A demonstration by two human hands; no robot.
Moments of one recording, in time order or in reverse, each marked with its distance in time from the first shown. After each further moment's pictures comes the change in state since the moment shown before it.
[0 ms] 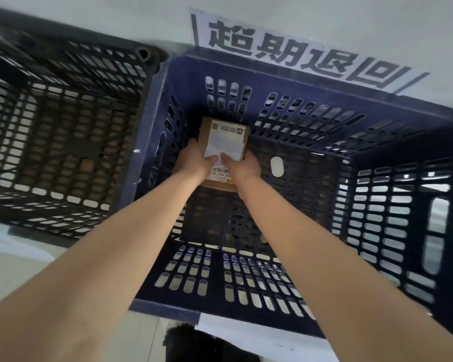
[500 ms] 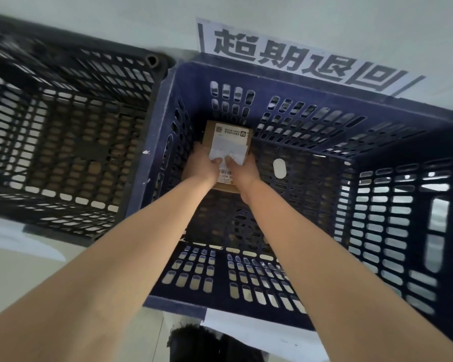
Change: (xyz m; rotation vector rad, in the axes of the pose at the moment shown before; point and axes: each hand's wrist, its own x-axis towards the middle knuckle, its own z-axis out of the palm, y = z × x) left_hand -0.012 0.007 0.005 0.018 0.036 -0.007; right_hand -0.009 0.002 0.001 0.083 -0.075 0.001
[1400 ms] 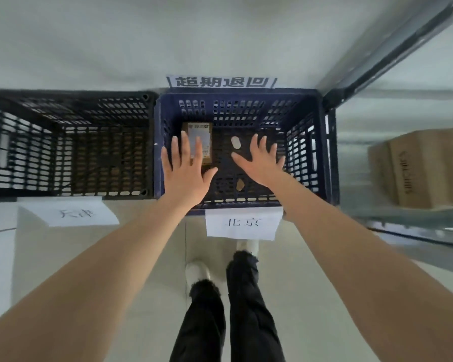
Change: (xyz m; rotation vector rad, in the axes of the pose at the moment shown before) left_hand -0.243 0.038 -0.116 0.897 0.055 0.591; right_hand -0.267 -0.064 -0.130 -0.931 0.065 -0.083
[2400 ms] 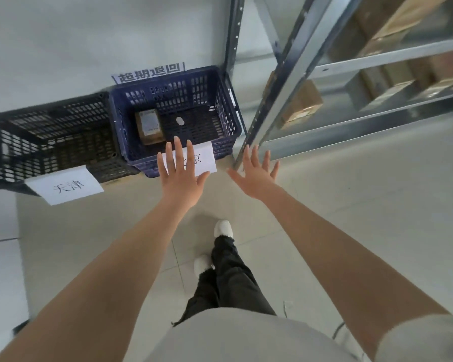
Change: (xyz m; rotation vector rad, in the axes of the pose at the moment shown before) left_hand -0.317 0.128 -0.061 0.041 0.103 0.195; right_hand -0.382 0.150 0.045 0.025 0.177 0.102
